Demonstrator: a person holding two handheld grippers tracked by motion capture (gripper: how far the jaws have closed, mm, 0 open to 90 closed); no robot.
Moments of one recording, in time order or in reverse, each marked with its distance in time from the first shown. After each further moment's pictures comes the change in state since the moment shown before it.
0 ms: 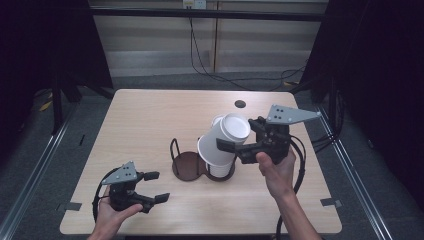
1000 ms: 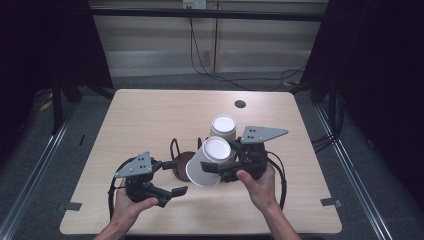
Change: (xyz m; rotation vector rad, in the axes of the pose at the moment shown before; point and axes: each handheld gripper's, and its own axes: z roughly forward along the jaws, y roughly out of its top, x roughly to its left) left arm -0.021 0.050 0.026 -0.103 -0.083 0.121; right arm 0.004 -0.051 0.036 0.113 0.076 0.042
